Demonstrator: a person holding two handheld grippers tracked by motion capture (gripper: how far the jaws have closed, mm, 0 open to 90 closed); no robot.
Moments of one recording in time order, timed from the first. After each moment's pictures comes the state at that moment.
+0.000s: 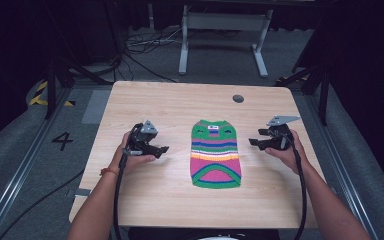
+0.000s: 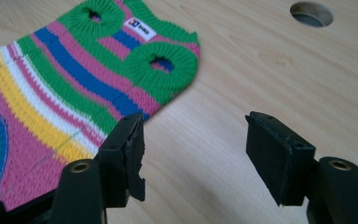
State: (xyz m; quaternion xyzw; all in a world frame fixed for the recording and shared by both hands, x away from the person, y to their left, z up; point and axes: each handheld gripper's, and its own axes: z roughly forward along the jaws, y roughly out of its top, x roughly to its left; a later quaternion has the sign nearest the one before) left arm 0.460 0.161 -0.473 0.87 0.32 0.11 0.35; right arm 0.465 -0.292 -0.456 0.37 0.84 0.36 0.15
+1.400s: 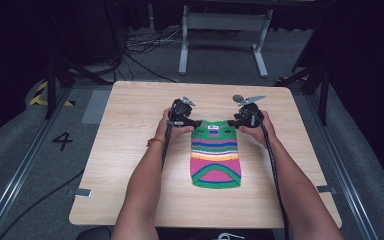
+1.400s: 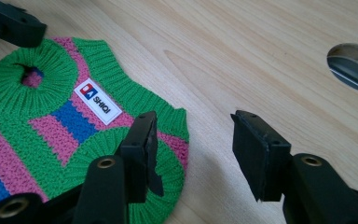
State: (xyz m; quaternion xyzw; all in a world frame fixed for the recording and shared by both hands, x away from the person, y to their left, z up) left arm 0.563 0.049 -0.488 0.86 0.35 0.10 0.36; right arm 0.558 -0.229 -0.482 0.37 0.85 0.34 0.13
